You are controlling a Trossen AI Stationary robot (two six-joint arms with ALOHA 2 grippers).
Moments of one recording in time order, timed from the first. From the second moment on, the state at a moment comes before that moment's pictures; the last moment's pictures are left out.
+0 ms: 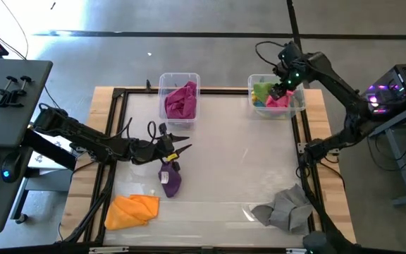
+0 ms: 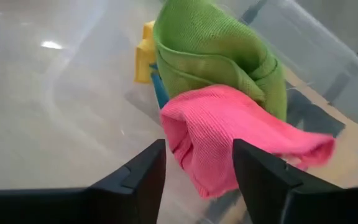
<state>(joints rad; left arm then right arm) -0.26 1.26 0.59 0.45 -0.66 0.11 -1.00 1.42 1.45 -1.30 -0.01 -0.10</state>
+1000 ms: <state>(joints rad) -0.27 1.26 0.59 0.43 -0.66 0.09 -0.97 1.12 1.06 -0.80 0.00 -0.10</state>
